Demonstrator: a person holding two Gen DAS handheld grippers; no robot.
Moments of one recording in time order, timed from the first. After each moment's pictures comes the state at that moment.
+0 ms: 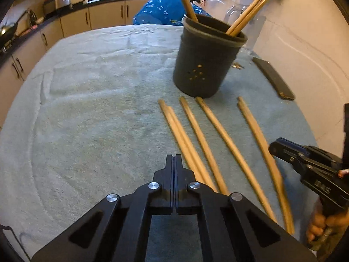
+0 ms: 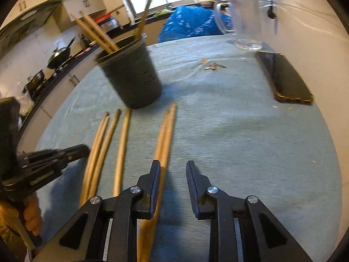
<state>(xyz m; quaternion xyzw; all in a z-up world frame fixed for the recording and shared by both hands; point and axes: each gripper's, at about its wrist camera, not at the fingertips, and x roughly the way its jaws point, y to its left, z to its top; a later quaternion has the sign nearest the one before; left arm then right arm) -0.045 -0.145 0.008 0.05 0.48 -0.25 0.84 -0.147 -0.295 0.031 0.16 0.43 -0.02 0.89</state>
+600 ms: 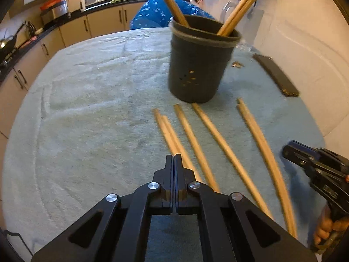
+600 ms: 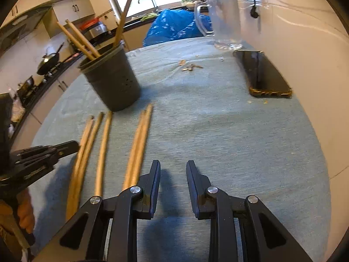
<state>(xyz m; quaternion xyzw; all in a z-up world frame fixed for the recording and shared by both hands) -0.041 -0.166 0.008 0.11 0.47 -0.22 0.85 -0.159 -0.309 0.031 0.17 0.42 -0.04 0.89</state>
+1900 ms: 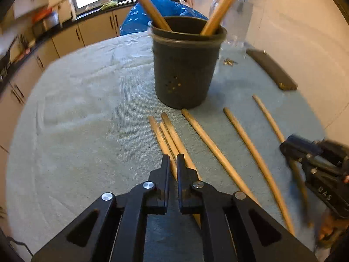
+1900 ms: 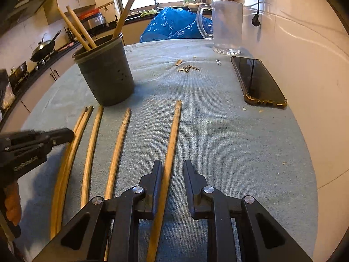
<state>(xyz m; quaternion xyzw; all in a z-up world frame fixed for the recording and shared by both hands) -0.043 -0.190 0.017 0.14 0.46 -0.25 0.84 -0.149 -0.303 0.027 0.10 0.44 -0.08 0.89</state>
